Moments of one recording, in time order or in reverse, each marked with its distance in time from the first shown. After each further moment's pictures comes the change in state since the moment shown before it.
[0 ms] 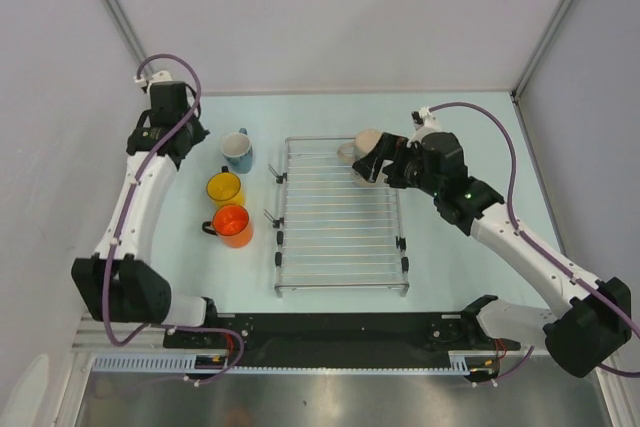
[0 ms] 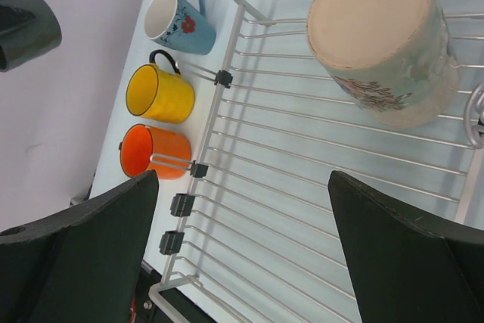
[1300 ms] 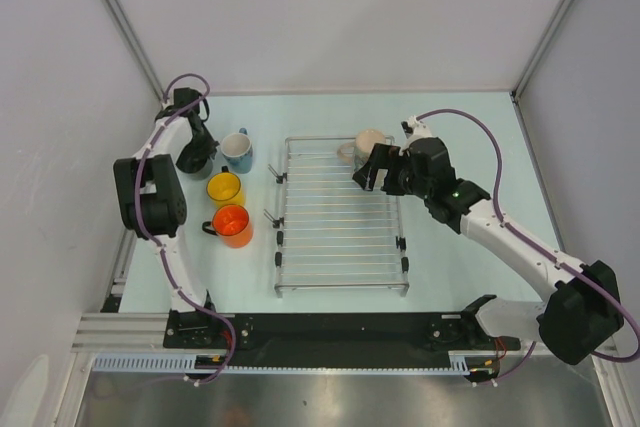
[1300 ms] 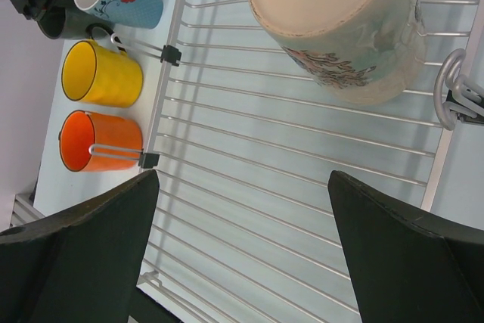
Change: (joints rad) left arm 0.195 0.681 0.211 -0.040 0.166 -0.056; right arm 0.013 0.070 -0.045 -0.010 0.054 -0.062
